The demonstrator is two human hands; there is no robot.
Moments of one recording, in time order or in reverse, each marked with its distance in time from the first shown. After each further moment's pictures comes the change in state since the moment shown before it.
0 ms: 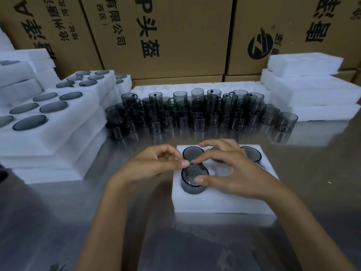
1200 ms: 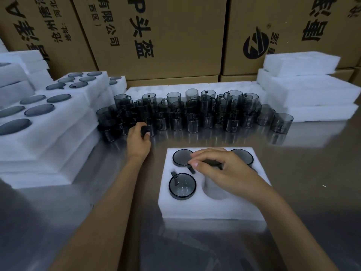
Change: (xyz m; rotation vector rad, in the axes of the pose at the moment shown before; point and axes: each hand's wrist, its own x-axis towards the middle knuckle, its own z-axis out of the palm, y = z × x) left_hand 0.126 -0.068 -0.021 0.294 0.775 0.043; right_hand 0.009 0.027 0.007 0.354 0.074 0.152
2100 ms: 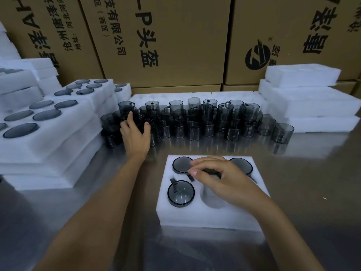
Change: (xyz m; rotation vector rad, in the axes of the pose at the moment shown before) left_hand 0.030 0.004 0.005 0.013 0.280 0.045; right_hand -0.001 0.001 0.000 -0.031 0.004 -0.003
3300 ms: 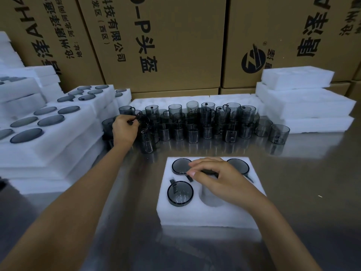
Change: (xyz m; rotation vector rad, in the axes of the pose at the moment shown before) left_hand 0.045 0.010 -0.042 0.024 -0.055 0.039; right_hand 0.002 0.000 0.000 -0.009 -0.011 -0.007
